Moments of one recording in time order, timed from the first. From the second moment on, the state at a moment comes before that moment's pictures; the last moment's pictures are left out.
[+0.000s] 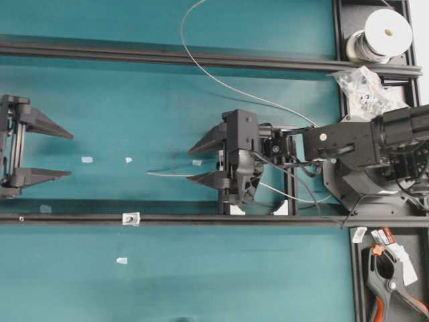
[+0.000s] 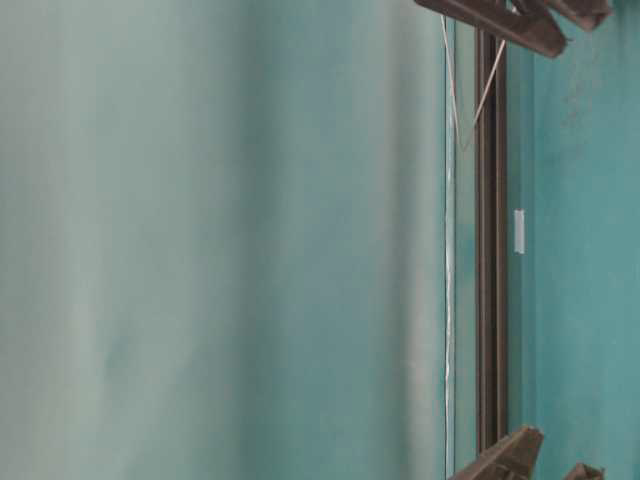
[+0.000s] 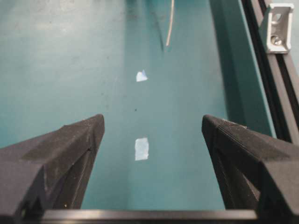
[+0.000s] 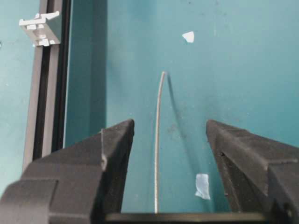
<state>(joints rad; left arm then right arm) -0.04 0.00 1.16 -0.04 -0.79 0.02 0.05 -0.13 1.03 0.00 -0.30 0.31</state>
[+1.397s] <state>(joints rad) -0.04 0.00 1.16 -0.04 -0.80 0.02 0.06 0.03 0.93 0.00 -0.22 0.34</state>
